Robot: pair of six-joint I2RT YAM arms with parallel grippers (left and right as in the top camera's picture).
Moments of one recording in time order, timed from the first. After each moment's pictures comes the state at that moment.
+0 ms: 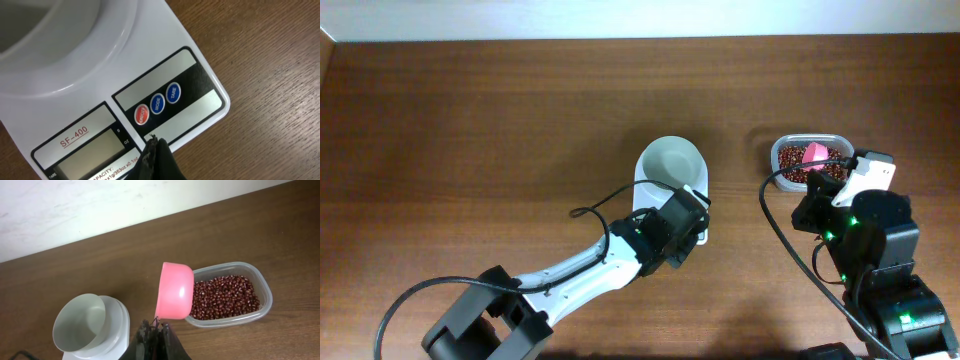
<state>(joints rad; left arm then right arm) -0.85 1.65 0.91 -0.31 -0.11 -0.13 0.19 0.77 0.85 -0.57 0.14 0.37</state>
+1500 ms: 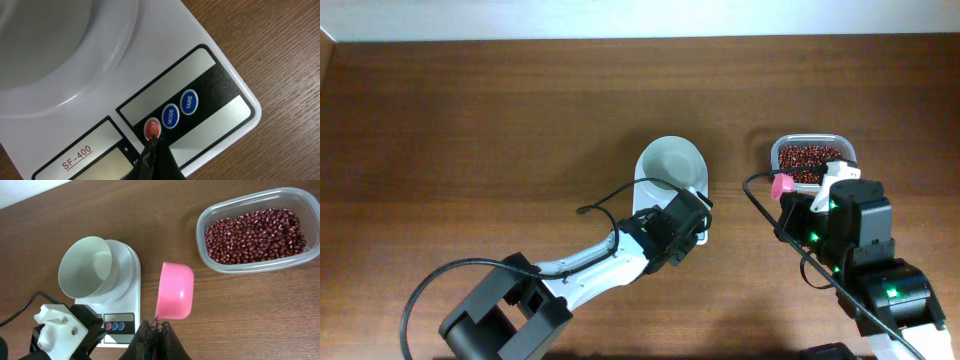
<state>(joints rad) -0.85 1.73 0.91 -0.26 -0.17 -0.04 0.19 0.86 0.85 -0.72 -0.03 0.42</state>
